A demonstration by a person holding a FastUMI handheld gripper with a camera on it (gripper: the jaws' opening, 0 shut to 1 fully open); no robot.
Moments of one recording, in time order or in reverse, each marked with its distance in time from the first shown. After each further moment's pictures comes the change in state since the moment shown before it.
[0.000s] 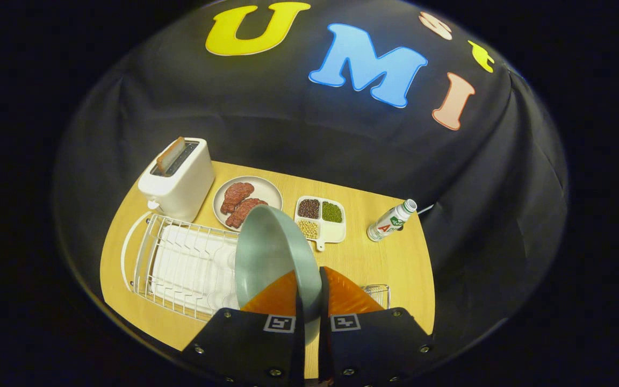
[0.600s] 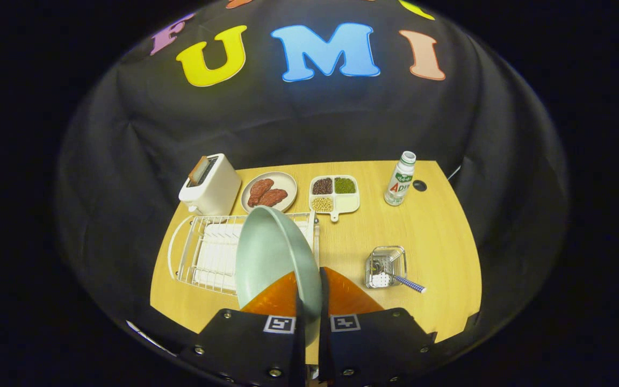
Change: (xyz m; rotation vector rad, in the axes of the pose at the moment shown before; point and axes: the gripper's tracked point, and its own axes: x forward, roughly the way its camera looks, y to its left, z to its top) arm -0.038 -0.060 -0.086 0.237 0.038 0.322
